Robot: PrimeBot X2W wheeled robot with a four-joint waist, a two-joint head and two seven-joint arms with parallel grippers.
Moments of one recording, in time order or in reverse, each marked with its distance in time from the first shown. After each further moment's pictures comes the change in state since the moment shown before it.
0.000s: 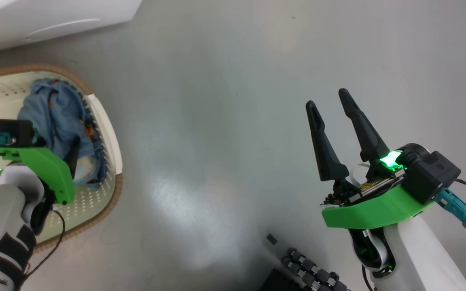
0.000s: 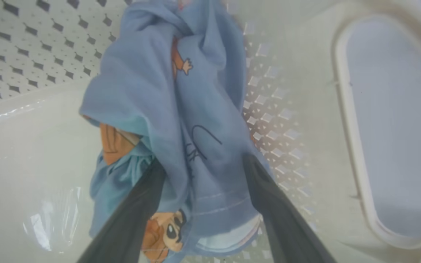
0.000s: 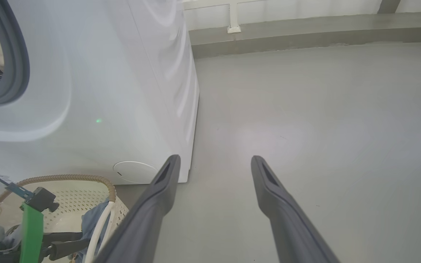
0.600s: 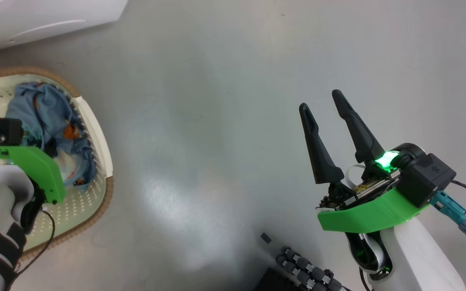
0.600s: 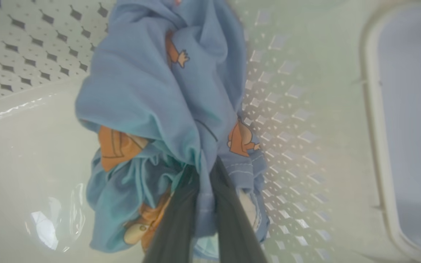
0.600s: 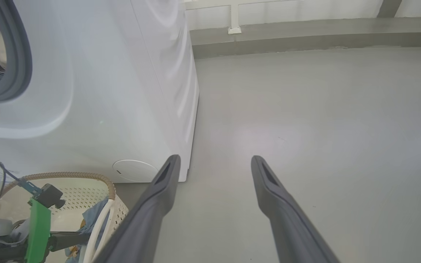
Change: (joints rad) left arm -0.044 0.026 -0.108 0.052 -0.092 0.000 0.005; right arm 0.003 0.001 0.022 -0.015 -0.011 0.000 0.000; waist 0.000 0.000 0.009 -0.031
